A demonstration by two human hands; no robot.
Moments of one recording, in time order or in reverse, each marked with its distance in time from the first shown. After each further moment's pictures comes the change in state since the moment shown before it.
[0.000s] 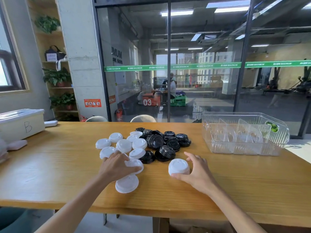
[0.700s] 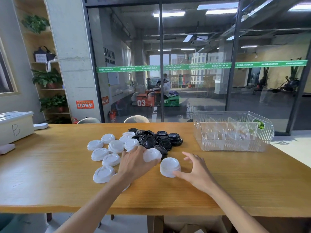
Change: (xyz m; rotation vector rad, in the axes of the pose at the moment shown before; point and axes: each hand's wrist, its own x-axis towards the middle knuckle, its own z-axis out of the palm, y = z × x) left_hand -0.010 0.104 0.012 -0.126 0.136 0.109; right_hand -0.010 0.017 -0.022 0.055 -0.020 0.020
